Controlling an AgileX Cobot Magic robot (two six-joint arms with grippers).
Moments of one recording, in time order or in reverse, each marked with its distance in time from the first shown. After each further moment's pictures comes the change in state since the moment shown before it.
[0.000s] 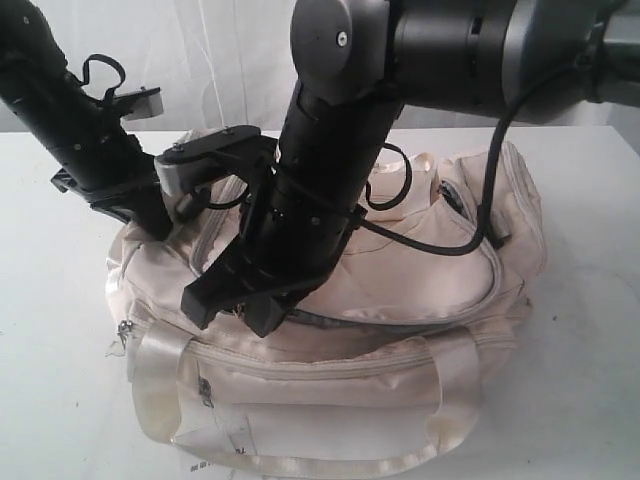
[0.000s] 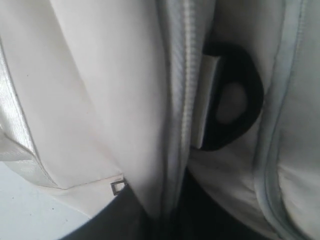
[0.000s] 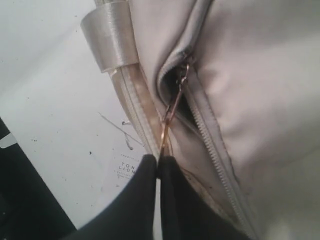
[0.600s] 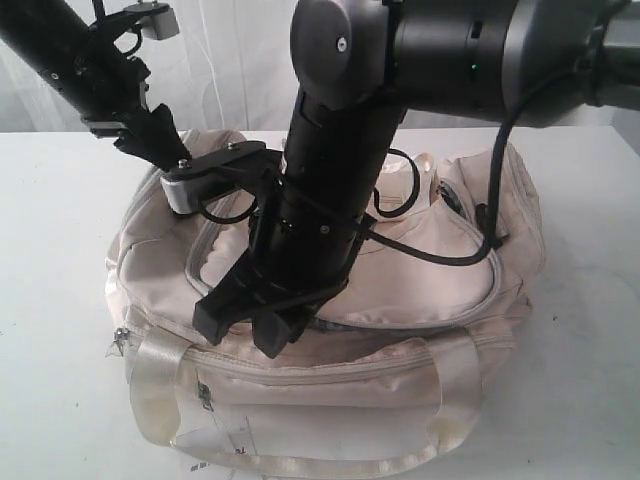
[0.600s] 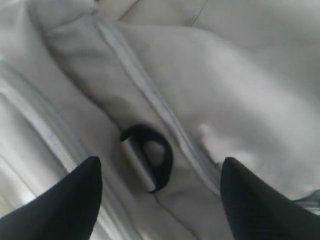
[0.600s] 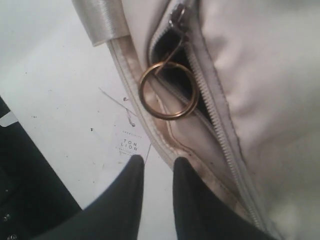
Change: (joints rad) left arm 0.002 -0.012 -0.237 -0.116 0.161 0.506; right arm 0.000 -0.002 0.009 -0.011 0.053 0.000
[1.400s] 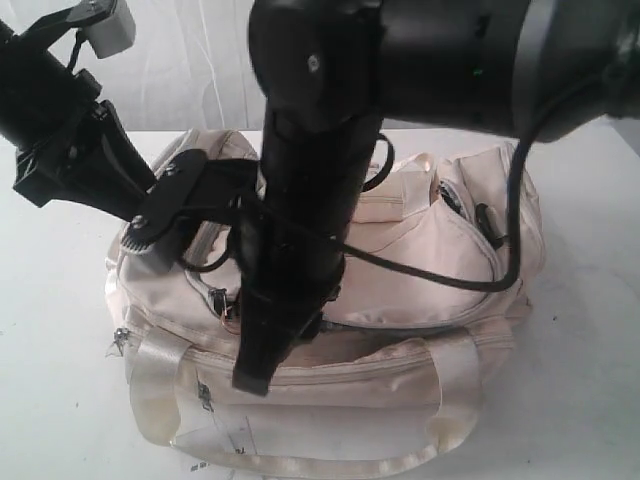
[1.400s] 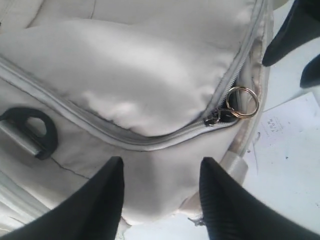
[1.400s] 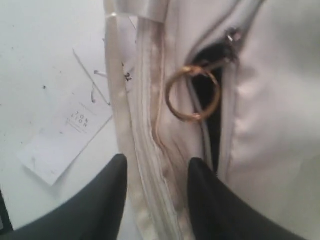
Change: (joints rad) left arm 0.000 -0.333 0.387 -0.067 -0.002 0.371; right arm 0.115 -0.034 0.000 -0.215 -0.028 -0.301
